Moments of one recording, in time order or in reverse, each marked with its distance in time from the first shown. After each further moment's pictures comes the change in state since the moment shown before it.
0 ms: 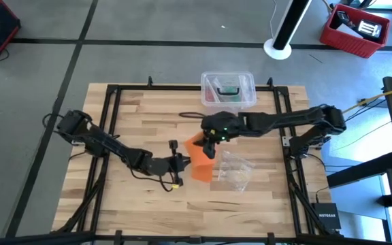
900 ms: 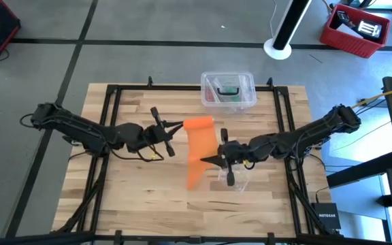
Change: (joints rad) left arm 0.173 -0.413 0.002 0.041 0.008 0.333; right arm 0.364 -0.198 -0.168 0.488 0.298 -0.318
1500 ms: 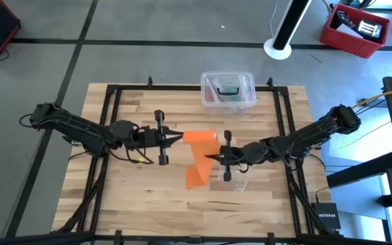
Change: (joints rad) left arm 0.002 -0.024 0.000 0.131 0.348 -0.132; right arm -0.014 0.000 -0.232 0.038 0.141 -0.154
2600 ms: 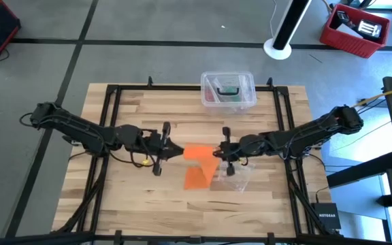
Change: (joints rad) left arm -0.042 -0.002 0.000 -0.178 0.208 -0.390; right arm -0.124 -0.036 -0.065 -0.065 -0.163 -0.146
